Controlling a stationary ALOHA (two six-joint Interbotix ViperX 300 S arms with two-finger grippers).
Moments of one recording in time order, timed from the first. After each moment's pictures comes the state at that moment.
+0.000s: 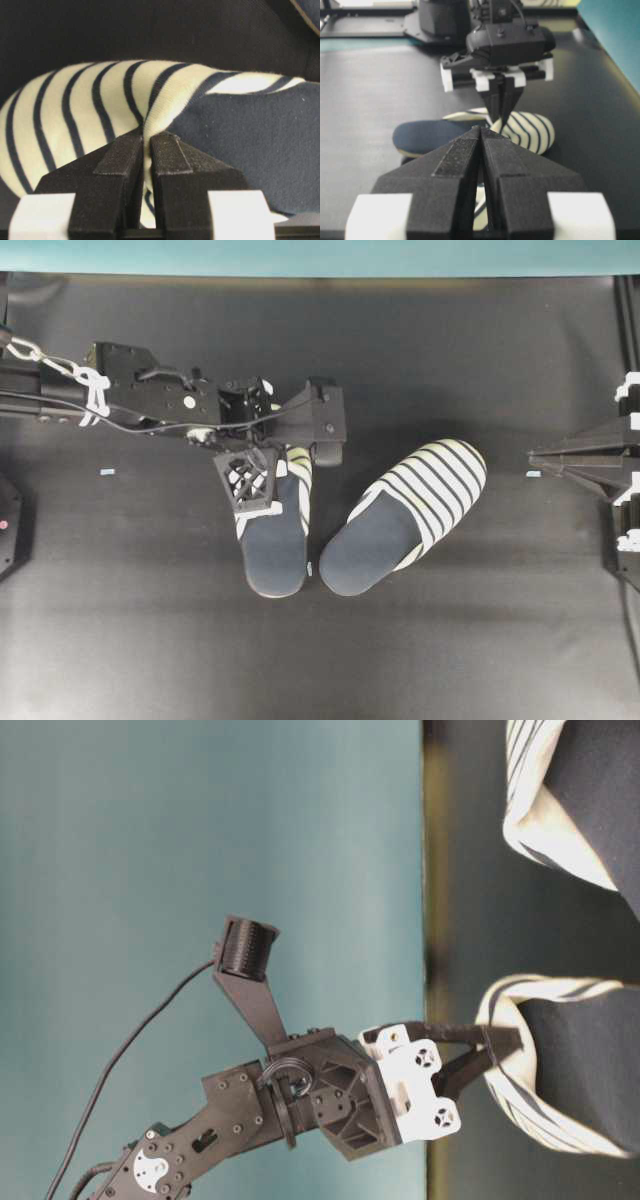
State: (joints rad) left arm 0.17 0.18 0.38 0.06 0.60 0.06; right arm -0.03 -1.10 1.24 0.00 -0.06 0.00
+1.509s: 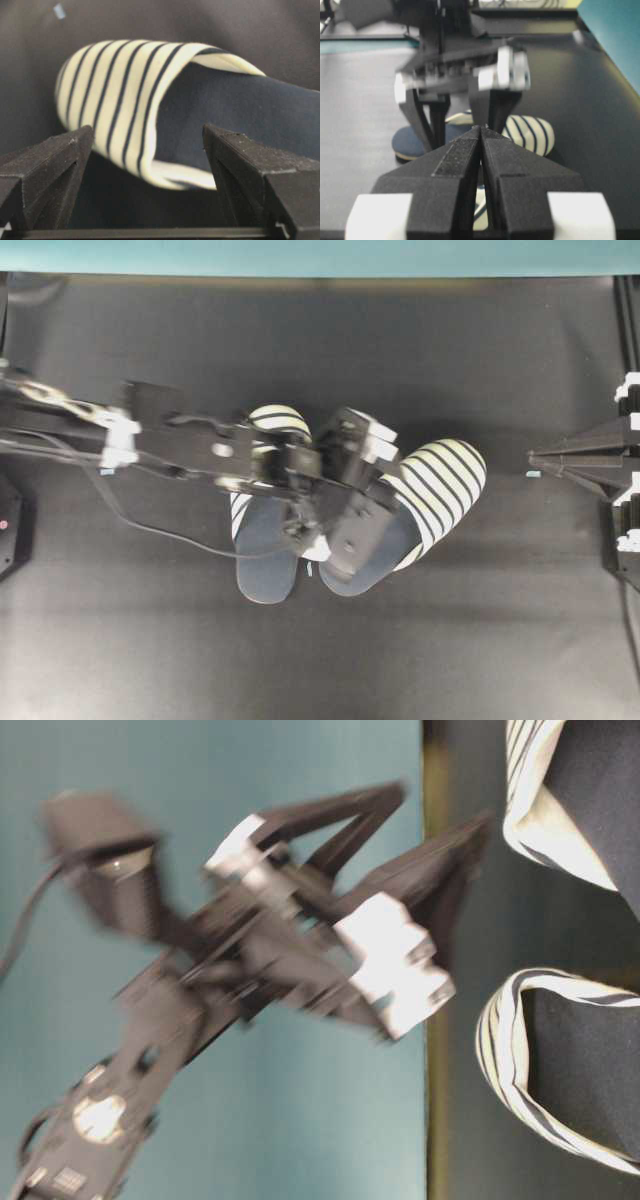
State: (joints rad) left arm 0.03 0.29 0.18 0.06 0.27 0.71; right arm -0.03 -1.10 1.24 0.01 -0.07 0.00
